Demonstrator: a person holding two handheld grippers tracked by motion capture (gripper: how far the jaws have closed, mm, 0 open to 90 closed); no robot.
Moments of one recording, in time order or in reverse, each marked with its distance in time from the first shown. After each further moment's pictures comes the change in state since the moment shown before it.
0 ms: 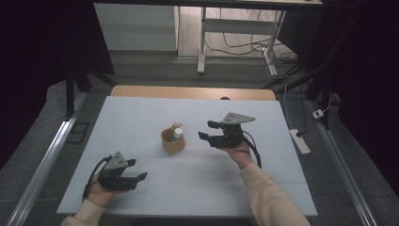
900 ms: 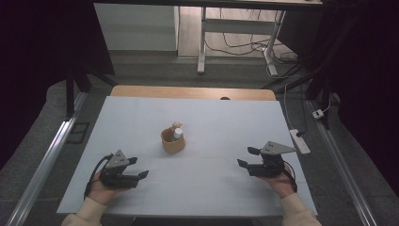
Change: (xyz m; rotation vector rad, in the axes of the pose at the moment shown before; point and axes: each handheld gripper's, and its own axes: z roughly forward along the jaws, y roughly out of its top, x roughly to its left) left arm 0.002 0.004 0.003 -0.010 -0.004 0.003; right arm -0.006 -0.081 -0.117 0.145 -0.167 0.001
